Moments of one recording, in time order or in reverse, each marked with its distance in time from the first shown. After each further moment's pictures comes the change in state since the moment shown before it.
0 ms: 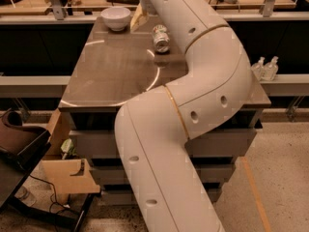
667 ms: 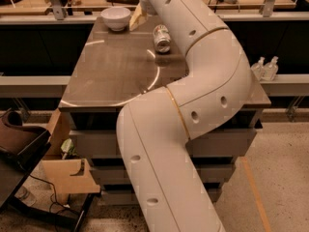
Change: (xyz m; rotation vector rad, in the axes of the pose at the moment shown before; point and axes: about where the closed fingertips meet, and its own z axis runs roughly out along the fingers) arm -0.016 0.005 0.011 -0.028 -0.055 0.002
